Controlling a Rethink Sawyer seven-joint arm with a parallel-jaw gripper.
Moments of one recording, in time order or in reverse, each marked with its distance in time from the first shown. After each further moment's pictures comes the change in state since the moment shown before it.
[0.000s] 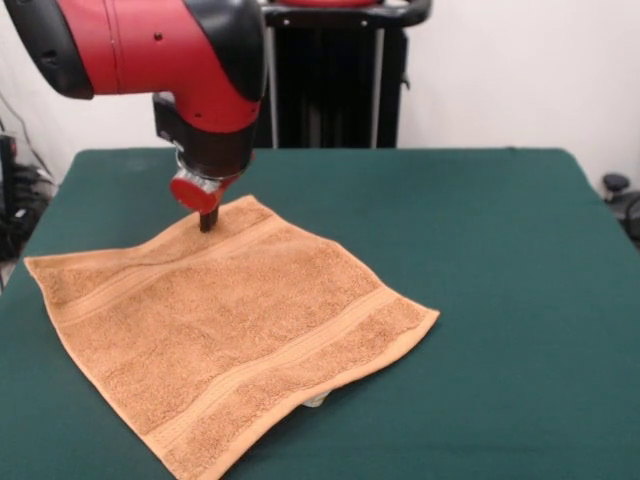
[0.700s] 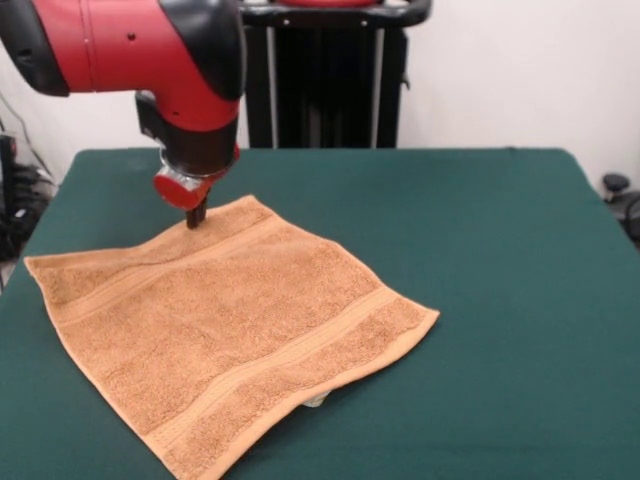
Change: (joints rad) arm -0.044 0.004 -0.007 0.000 0.018 -0.020 0.000
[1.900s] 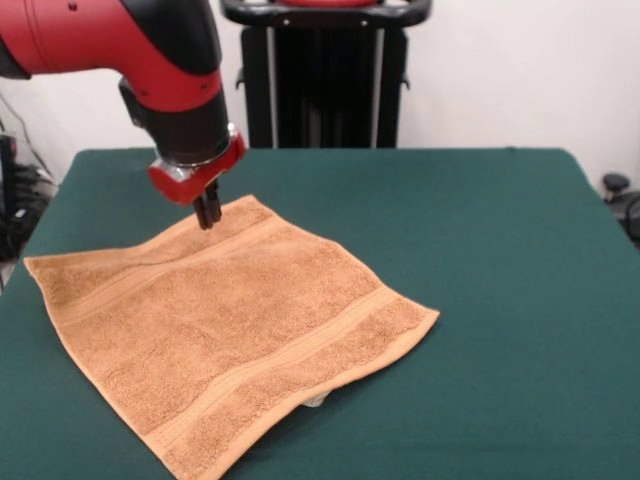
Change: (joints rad) arm -0.078 -0.017 0.059 0.012 0.180 -0.059 0.000
